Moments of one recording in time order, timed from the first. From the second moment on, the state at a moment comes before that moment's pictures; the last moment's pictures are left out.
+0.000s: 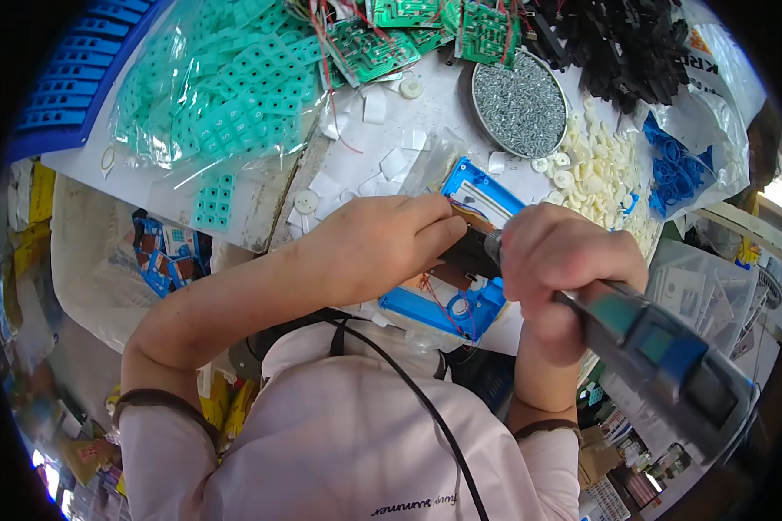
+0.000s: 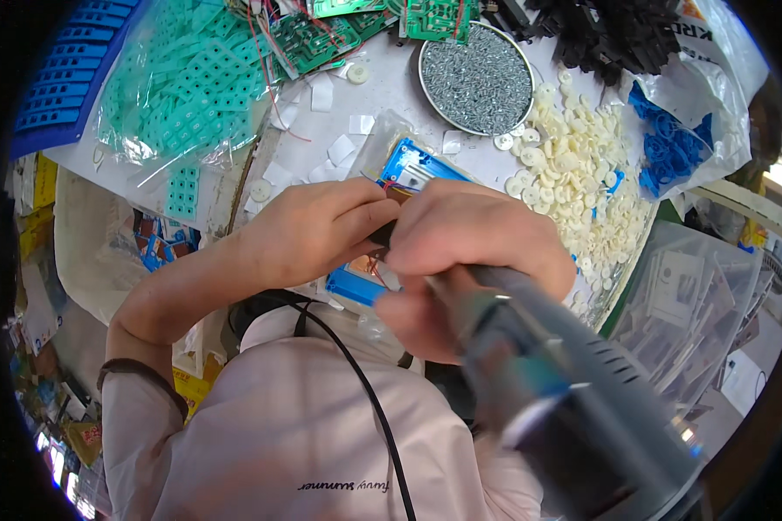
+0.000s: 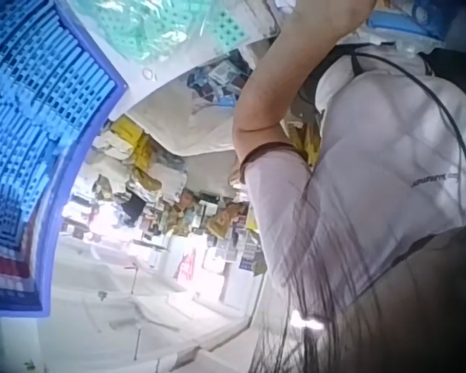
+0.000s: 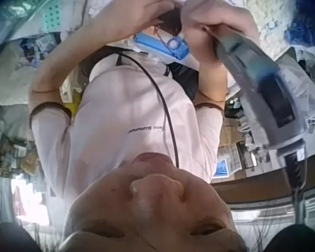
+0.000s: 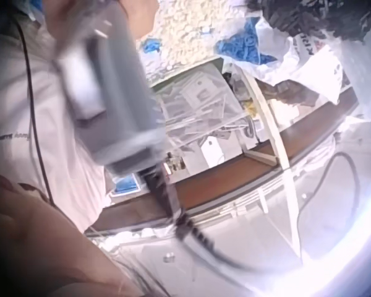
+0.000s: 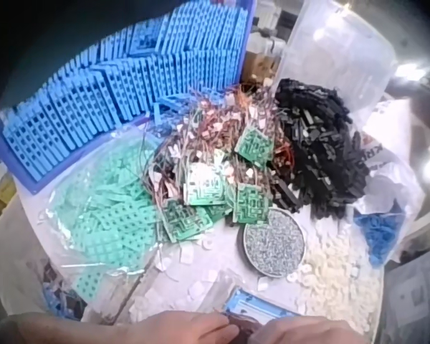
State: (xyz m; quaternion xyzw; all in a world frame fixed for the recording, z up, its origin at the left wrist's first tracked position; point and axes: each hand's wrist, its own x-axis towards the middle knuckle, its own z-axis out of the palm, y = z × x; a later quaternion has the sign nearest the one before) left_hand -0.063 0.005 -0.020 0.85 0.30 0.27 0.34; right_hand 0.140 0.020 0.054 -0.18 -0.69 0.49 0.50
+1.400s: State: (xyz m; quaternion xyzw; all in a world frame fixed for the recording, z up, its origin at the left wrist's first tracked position) left_hand -0.048 0.001 -0.023 0.83 0.34 0.36 0.26; right_hand 0.204 -0.013 0.032 -0.59 -0.76 0.22 0.20
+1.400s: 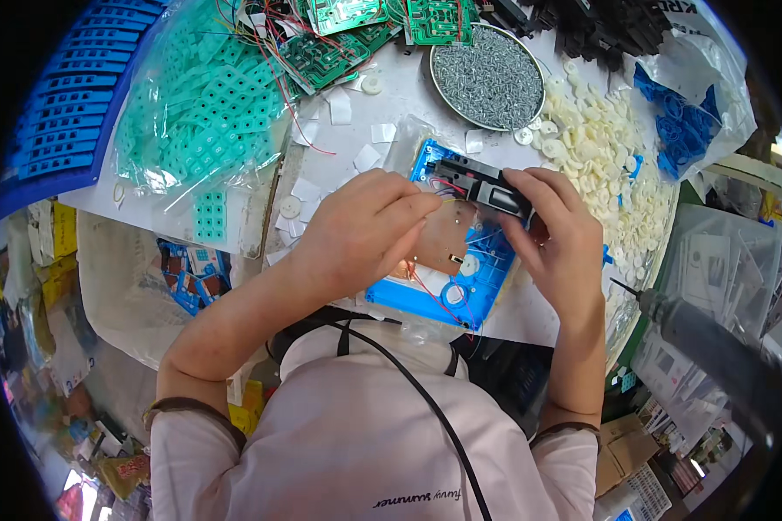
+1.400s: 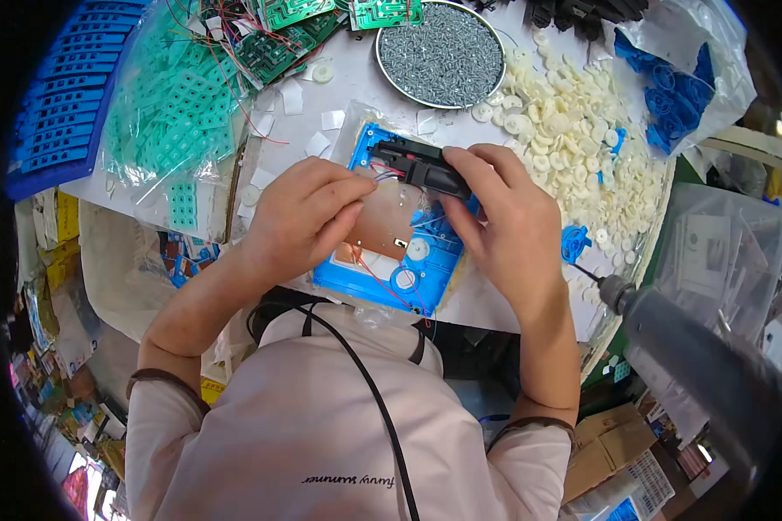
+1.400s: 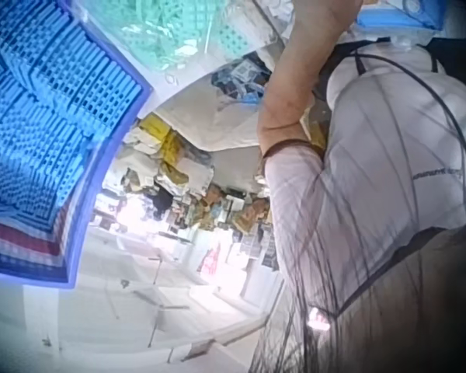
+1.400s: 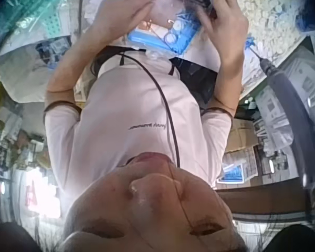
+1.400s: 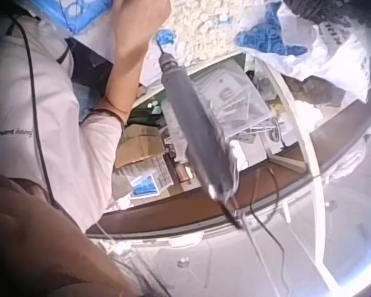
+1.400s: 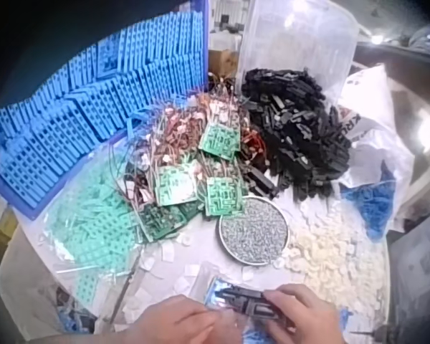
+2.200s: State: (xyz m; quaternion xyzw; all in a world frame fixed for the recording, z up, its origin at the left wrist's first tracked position) left_hand -0.002 0.100 -0.005 0.83 0.41 0.35 0.15; right_hand 0.286 -0.015 0.029 -0.59 -0.58 0.49 0.27
